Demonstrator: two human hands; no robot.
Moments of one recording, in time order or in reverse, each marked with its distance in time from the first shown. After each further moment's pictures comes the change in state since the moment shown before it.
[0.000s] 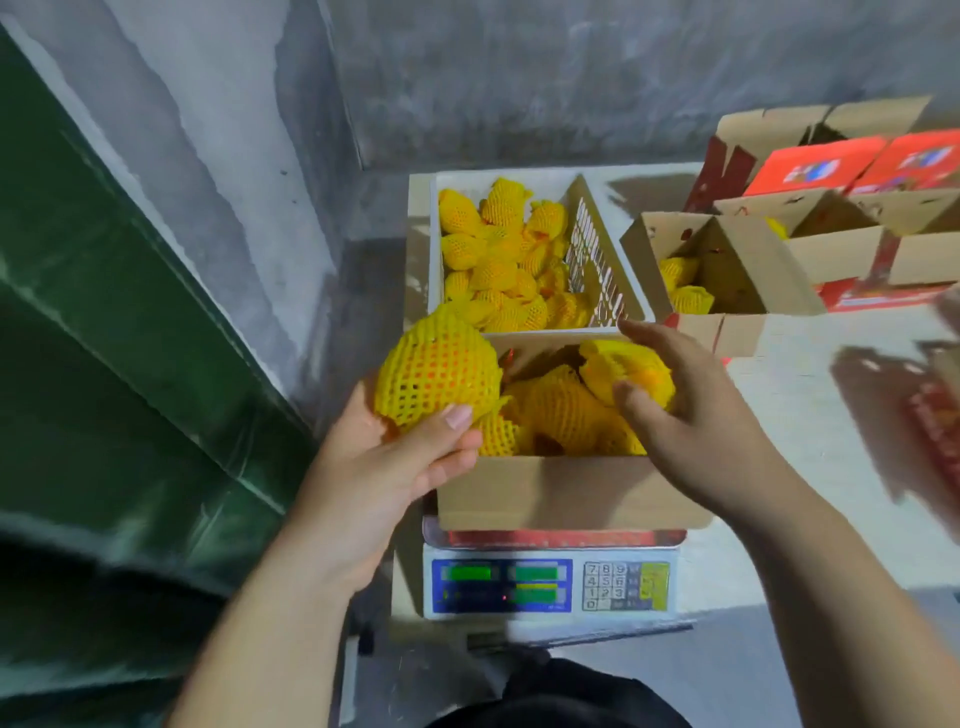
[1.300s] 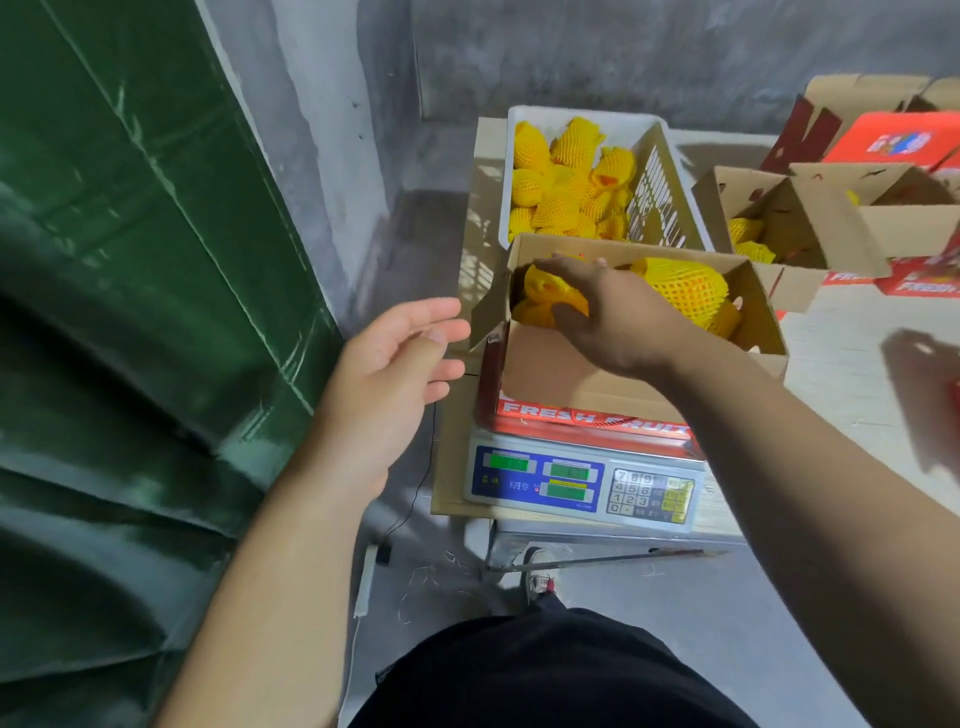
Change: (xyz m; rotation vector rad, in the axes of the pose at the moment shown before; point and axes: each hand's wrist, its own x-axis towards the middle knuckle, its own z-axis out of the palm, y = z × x) left_hand -0.091 -0.013 -0.044 0.408 0.231 0.149; right_hand 0.001 -0.063 0.072 -0.332 -0.407 -0.153
